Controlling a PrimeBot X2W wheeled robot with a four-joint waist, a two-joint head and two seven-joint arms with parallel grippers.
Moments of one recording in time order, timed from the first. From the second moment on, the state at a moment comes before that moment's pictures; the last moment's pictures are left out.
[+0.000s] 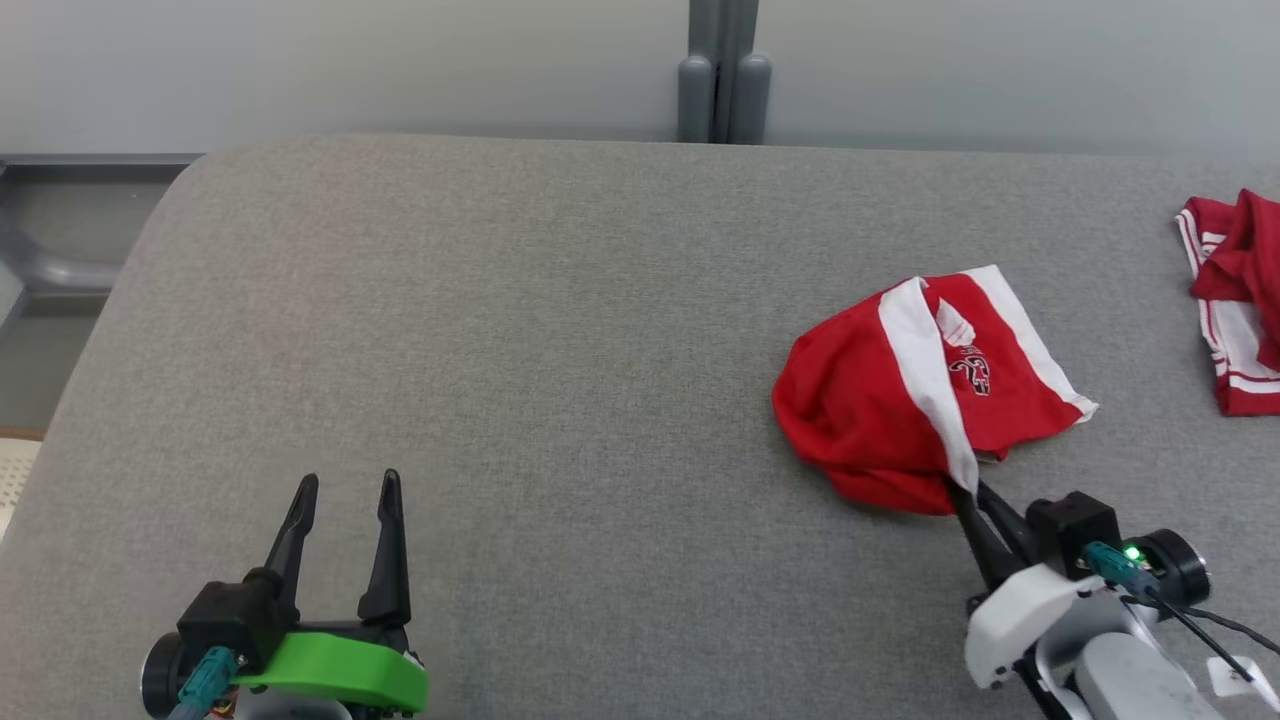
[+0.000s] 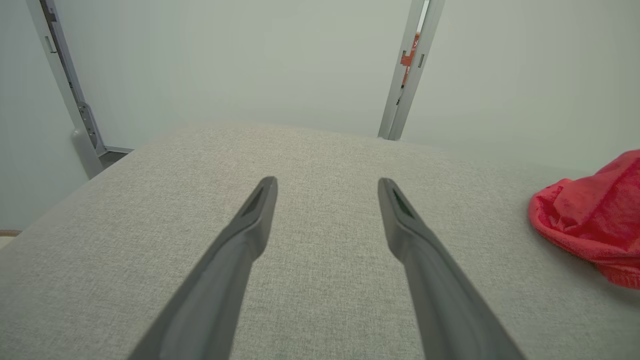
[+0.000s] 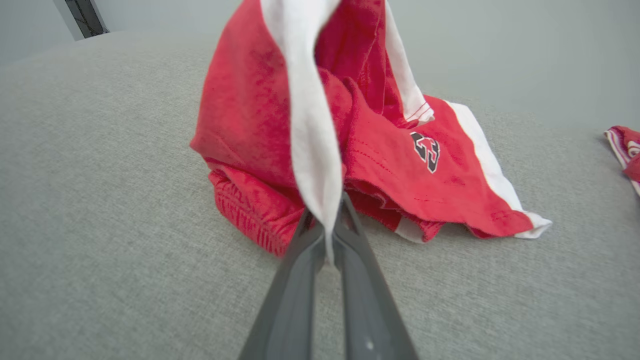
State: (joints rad) left arm -0.03 0.05 -0.05 0.21 -0.24 -0.13 -0.26; right arm -0.21 -0.24 0.29 0.51 0.20 0.13 -0.26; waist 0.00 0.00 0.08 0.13
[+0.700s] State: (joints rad) left arm -0.03 0.05 -0.07 0.22 -0.26 -0.13 -0.26; right arm -0.06 -0.36 0.19 0.17 0.25 0.13 -0.26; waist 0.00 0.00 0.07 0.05
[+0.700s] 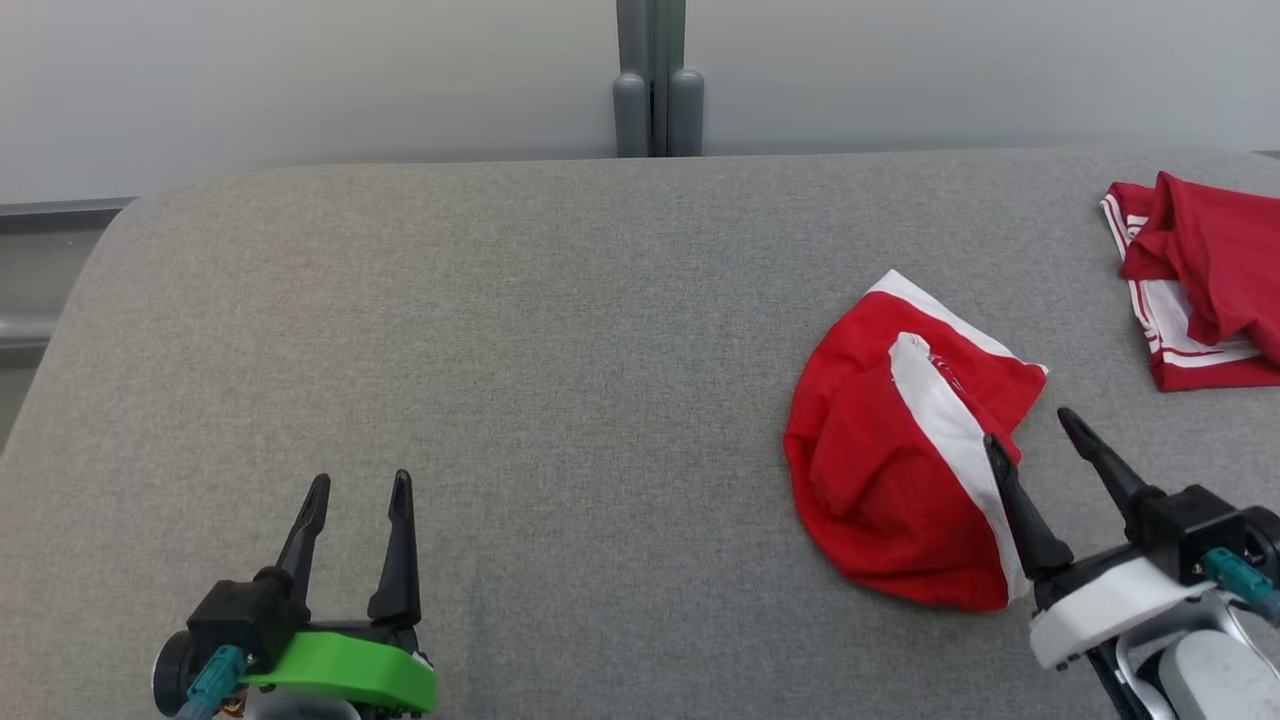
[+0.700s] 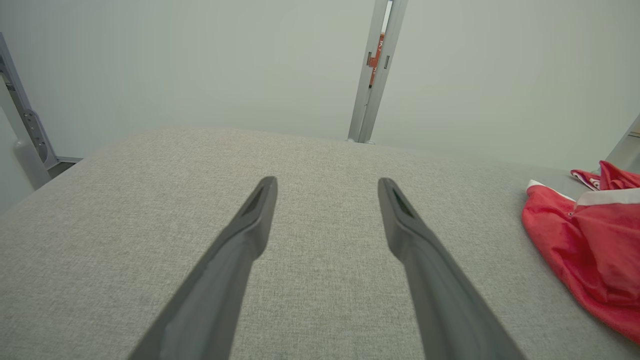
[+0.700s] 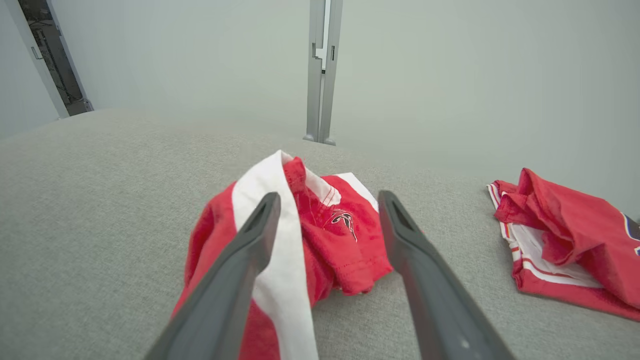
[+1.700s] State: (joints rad) left arm -0.05 0.05 -0.10 0.22 -0.28 -0.12 -0.26; right arm -0.58 -0.35 0.50 0.68 0.52 0.13 0.21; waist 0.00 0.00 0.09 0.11
